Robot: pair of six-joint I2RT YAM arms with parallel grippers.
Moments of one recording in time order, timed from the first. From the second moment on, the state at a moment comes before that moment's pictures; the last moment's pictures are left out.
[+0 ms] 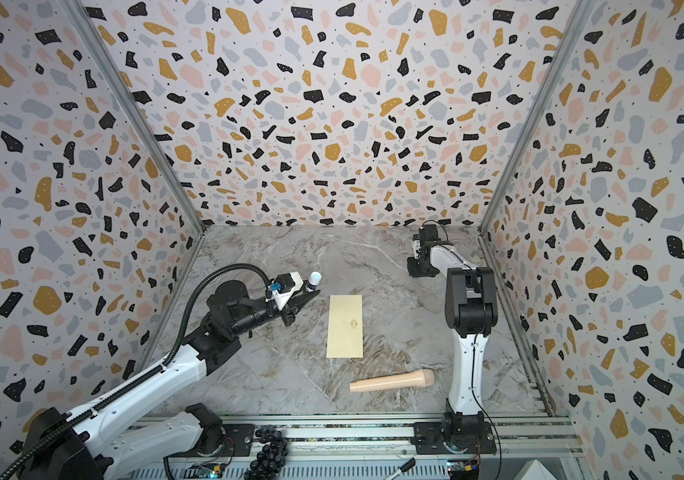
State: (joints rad) left arm -0.59 1.04 0.69 0.27 0.44 0.30; right arm 0.08 2.20 1.68 -0.61 -0.06 -0.07
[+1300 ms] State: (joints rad) left arm -0.59 1.09 0.69 0.27 0.47 0.27; right arm 0.24 1.43 1.49 -0.53 -0.74 0.05
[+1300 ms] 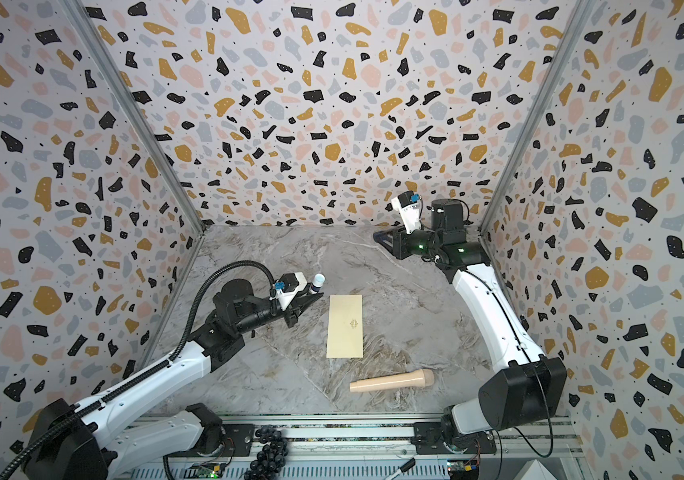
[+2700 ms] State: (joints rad) left arm -0.59 1.11 0.77 0.06 0.56 0.44; right arm 0.57 1.44 1.48 -0.73 -0.92 -0.14
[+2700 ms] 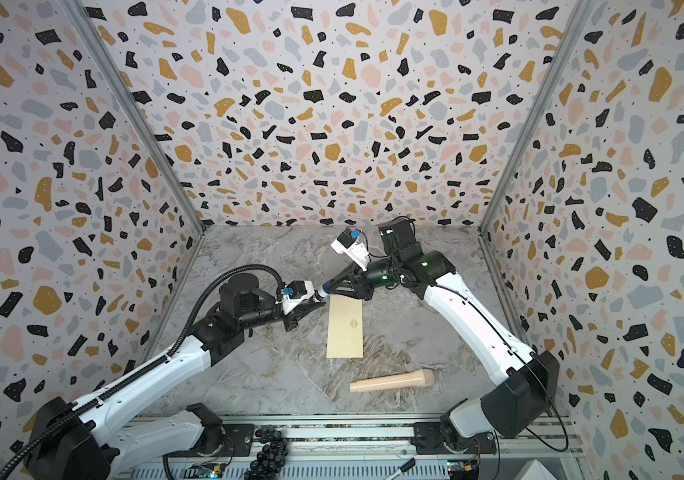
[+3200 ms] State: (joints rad) left arm -0.58 1.12 0.77 0.02 0.58 0.44; right arm 0.61 1.45 1.50 -0.77 -0.83 -0.23
